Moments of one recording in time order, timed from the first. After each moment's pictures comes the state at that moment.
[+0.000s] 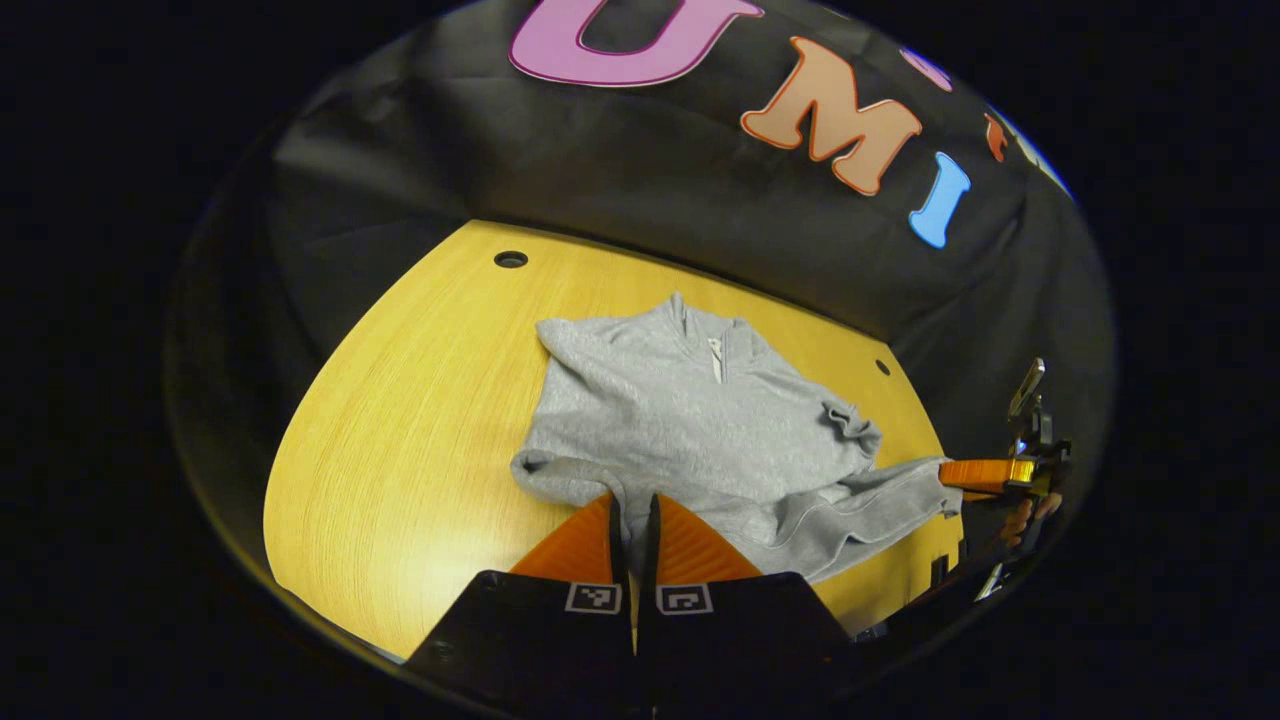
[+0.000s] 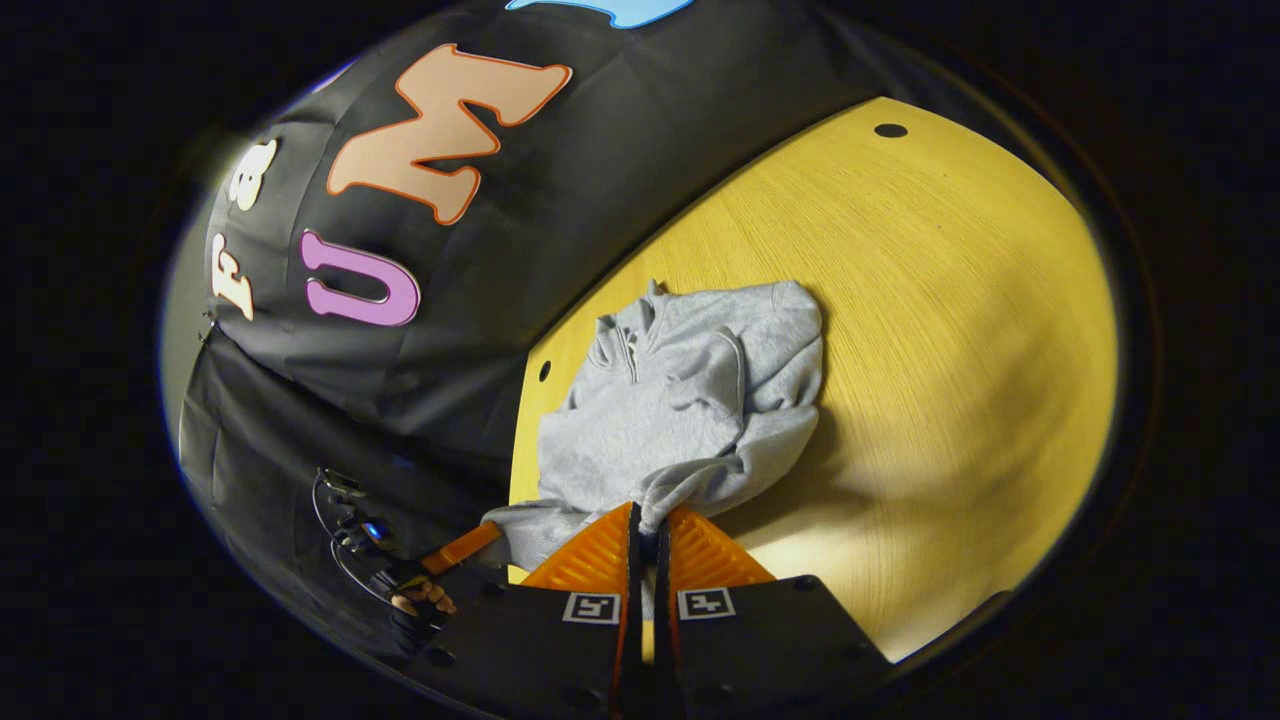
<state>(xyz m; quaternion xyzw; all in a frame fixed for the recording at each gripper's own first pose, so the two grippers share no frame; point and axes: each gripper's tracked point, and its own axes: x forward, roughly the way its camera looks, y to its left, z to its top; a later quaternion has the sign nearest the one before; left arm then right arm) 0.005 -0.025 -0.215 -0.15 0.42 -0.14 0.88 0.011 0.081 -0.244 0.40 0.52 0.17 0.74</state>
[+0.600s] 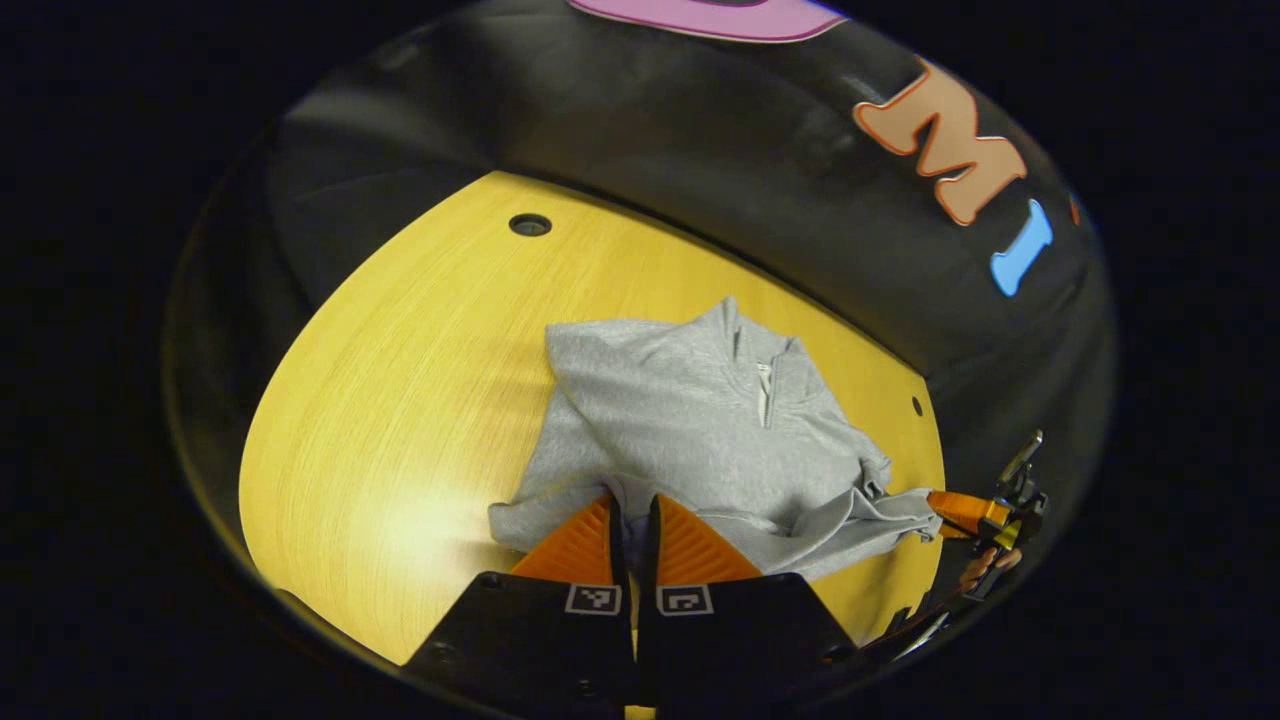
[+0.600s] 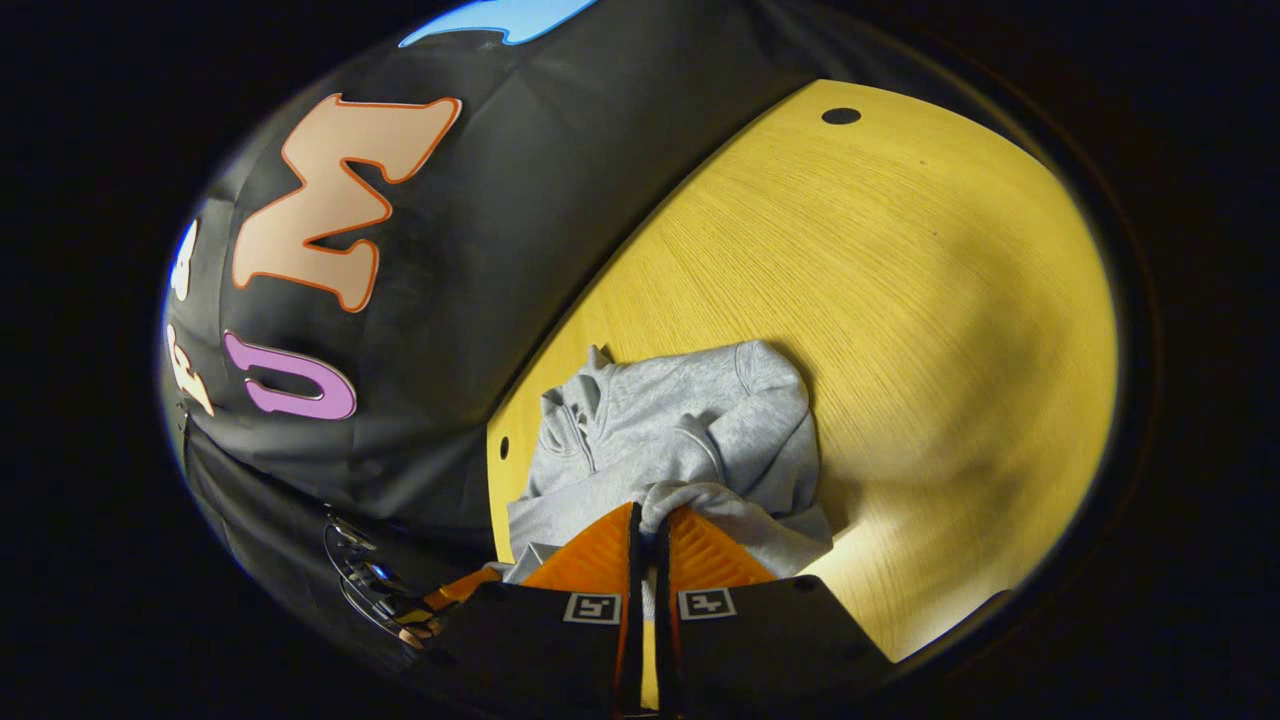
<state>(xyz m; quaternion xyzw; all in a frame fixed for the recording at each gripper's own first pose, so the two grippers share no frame) 0.085 -0.032 -0.268 -0.21 0.51 -0.08 0.83 0.096 0.084 -0.315 0.43 0.52 0.06 0.74</state>
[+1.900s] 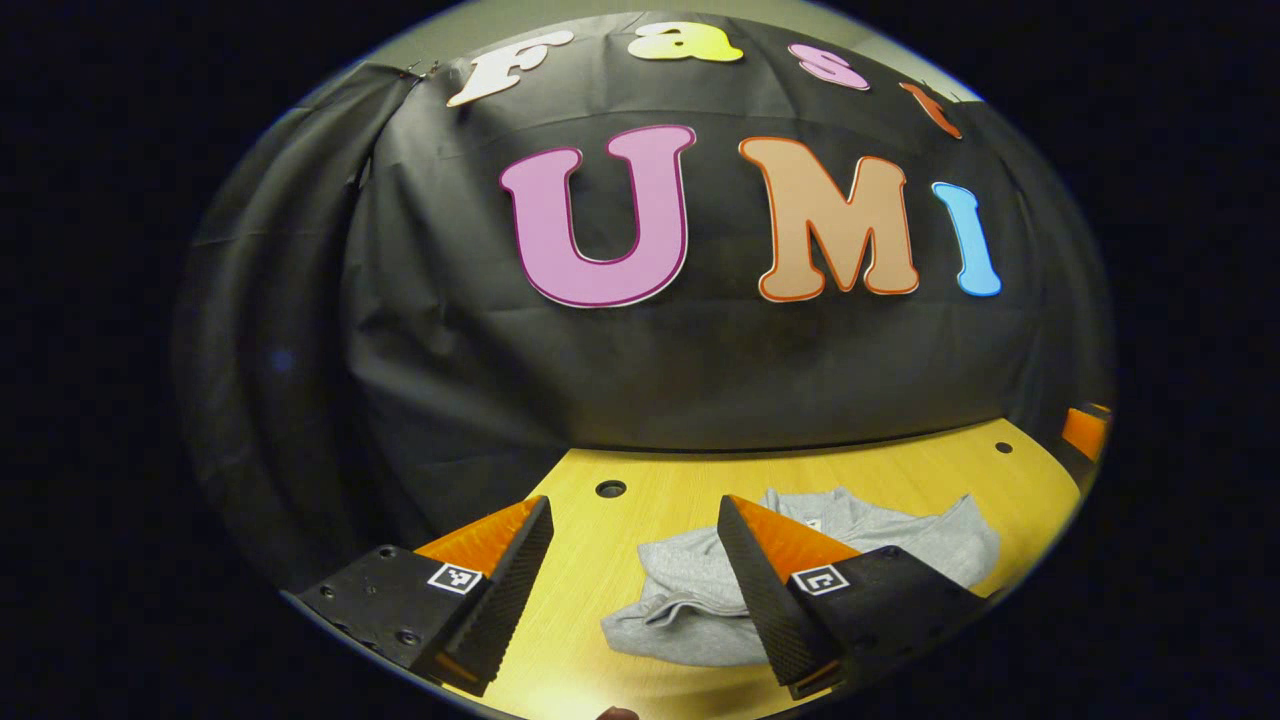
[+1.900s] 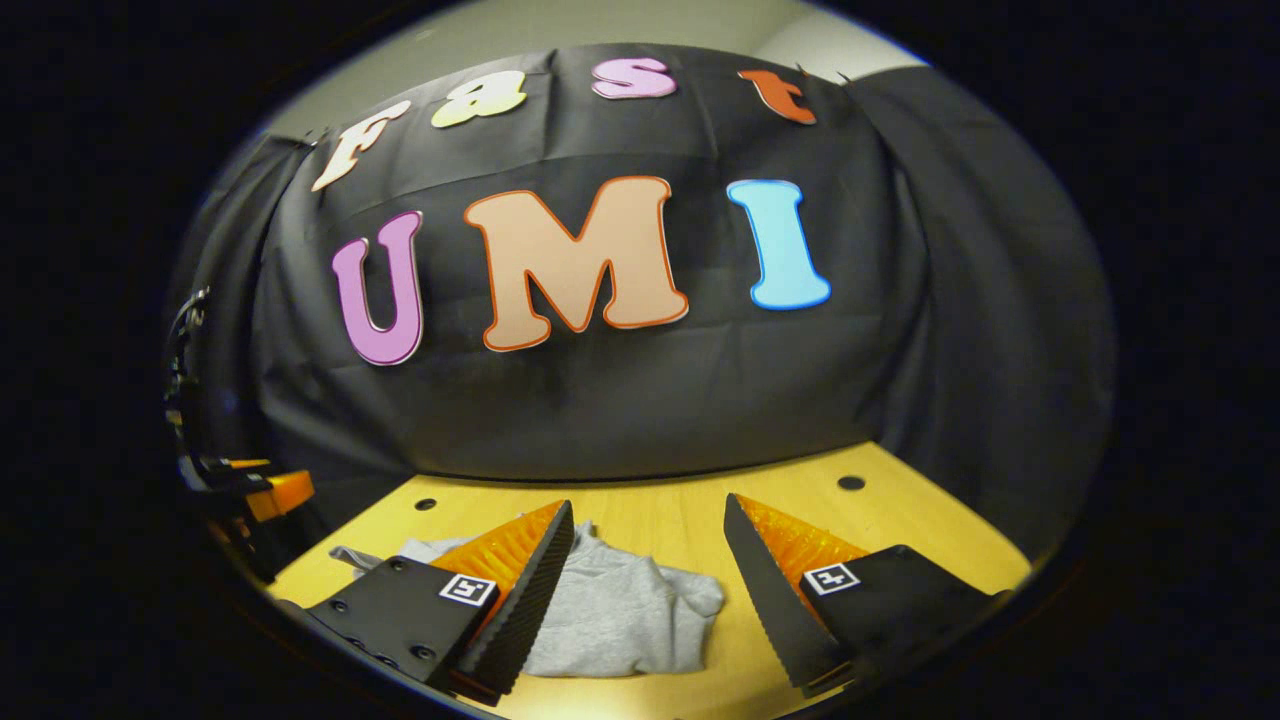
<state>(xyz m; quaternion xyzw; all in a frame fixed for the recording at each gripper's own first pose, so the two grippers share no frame) 0.081 -0.005 -0.093 0.03 0.13 0.02 0.99 0.088 0.037 -0.124 0.07 0.13 0.05 0.99</state>
